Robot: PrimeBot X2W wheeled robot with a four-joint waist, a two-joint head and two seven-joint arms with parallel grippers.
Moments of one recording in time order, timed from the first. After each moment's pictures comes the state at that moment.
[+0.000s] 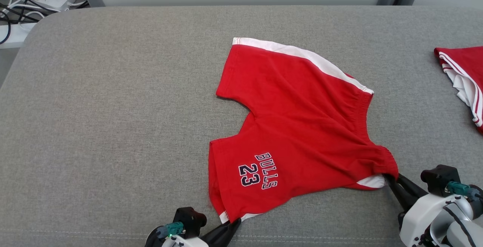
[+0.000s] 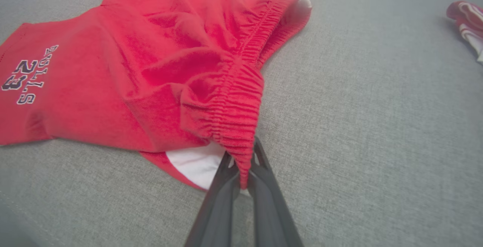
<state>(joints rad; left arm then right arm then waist) -0.33 0.21 -1.02 0.62 -0.83 -0.13 -0.25 -0.35 -0.51 0.71 0.59 0.65 0.13 -0.25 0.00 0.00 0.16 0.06</state>
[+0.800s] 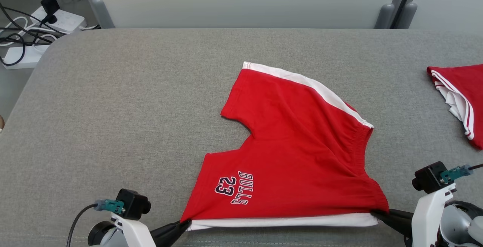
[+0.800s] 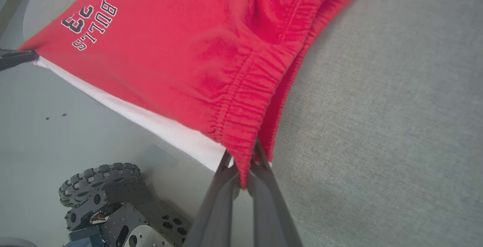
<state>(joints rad) -0.50 0.63 -1.31 0.31 -1.27 -0.13 -0.09 -0.46 -0.80 1.07 0.22 1.23 0.13 0.19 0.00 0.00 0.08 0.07</state>
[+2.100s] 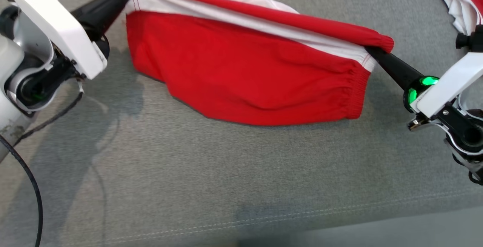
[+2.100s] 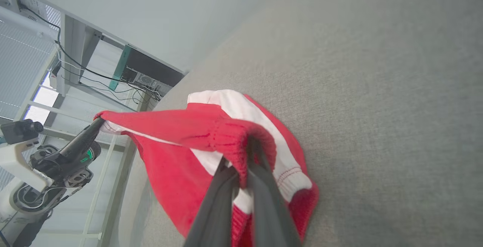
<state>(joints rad) -1.19 0.70 -1.14 0.34 -1.46 -0.13 0.07 -0.78 -0.62 0.75 0.24 1.62 0.13 0.10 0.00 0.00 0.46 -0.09</state>
